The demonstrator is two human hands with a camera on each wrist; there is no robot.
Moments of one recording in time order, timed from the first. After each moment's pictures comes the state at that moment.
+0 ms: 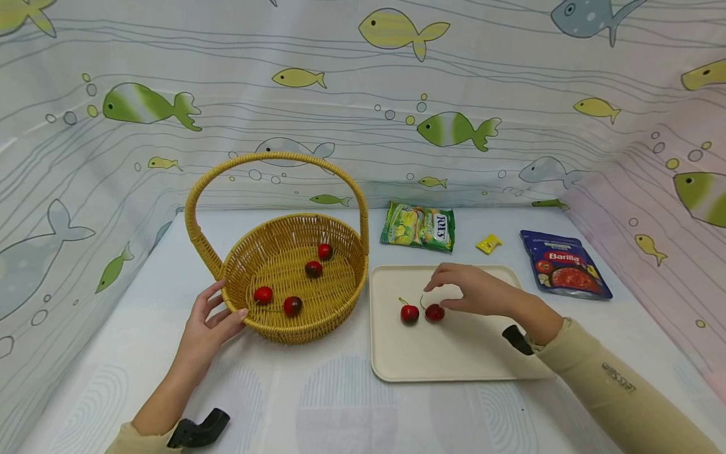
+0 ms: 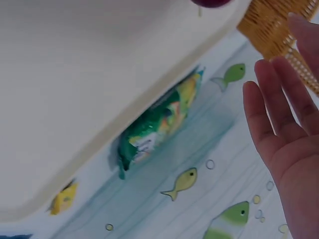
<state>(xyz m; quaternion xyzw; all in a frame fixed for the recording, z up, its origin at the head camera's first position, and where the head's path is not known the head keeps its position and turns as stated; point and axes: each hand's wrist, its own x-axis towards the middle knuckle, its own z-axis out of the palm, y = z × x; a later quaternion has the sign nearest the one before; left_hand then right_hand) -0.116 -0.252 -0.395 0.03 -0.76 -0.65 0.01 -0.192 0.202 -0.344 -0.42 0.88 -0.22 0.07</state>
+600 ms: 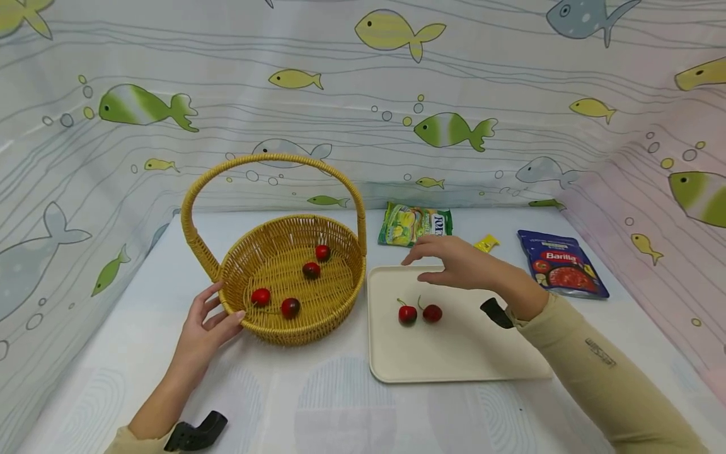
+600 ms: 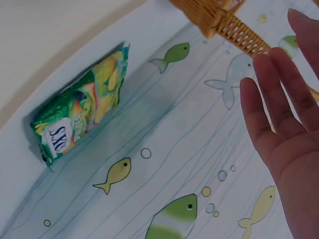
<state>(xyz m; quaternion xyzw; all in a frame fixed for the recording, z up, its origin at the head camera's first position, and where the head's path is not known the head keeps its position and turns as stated) -0.117 -0.254 -0.397 0.04 -0.76 -0.65 0.00 -0.204 0.170 -0.294 -0.45 0.87 -0.21 0.03</state>
